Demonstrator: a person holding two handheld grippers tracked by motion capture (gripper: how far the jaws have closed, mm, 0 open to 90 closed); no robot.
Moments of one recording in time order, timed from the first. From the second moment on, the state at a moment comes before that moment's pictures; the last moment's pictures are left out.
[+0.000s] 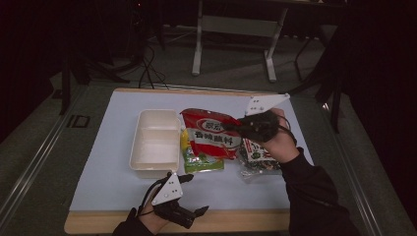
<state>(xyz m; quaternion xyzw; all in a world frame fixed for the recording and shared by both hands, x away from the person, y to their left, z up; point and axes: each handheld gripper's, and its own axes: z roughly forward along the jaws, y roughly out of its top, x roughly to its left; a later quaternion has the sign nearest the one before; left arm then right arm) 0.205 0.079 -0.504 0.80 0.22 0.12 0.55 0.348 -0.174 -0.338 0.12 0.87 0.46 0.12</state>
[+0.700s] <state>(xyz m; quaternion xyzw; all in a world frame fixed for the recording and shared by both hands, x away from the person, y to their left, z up) 0.202 0.083 -0.525 0.80 0.22 0.12 0.54 0.401 -0.128 -0.320 0.15 0.86 0.48 0.12</state>
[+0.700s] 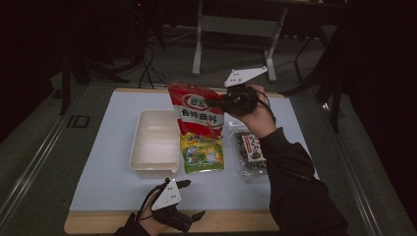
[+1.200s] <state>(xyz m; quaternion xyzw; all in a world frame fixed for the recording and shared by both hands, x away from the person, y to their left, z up) 0.201 0.086 -0.530 0.80 0.23 0.12 0.54 0.423 -0.089 -0.322 0.14 0.86 0.48 0.11</state>
